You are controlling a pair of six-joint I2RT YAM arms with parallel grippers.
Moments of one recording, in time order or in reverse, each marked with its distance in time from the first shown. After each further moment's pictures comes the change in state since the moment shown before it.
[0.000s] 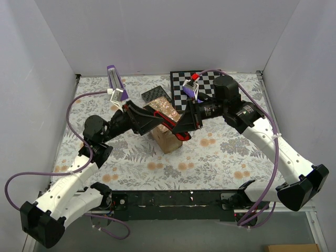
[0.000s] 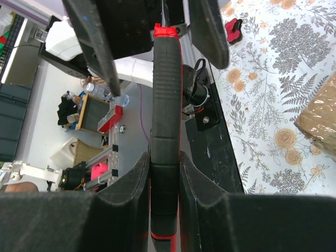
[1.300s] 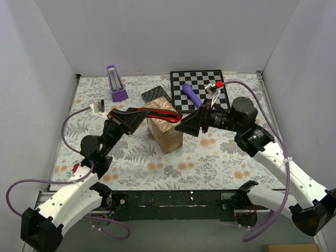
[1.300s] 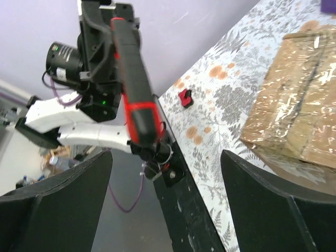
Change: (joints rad) left arm -0.003 -0.097 -0.235 0.338 -0.321 -0.227; right arm -0.004 -0.269 -0.324 0.361 0.322 0.156
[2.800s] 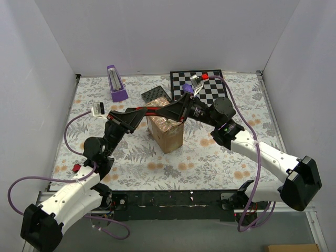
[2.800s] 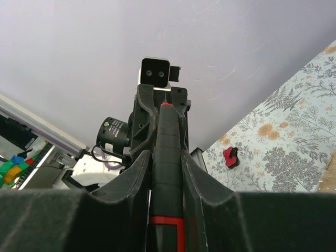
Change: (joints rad) left arm -0.010 0.017 -0.074 0.098 -0.130 -0.106; right arm 0.132 0.259 -0.066 0.681 0.166 0.349
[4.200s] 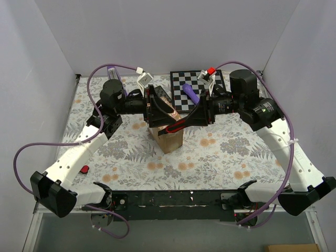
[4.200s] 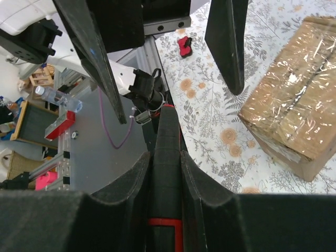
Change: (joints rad) left arm 0.001 0.444 0.772 -0.835 0.819 0.705; right arm -0.225 -0.032 0.546 -1.316 -0.391 -0.779
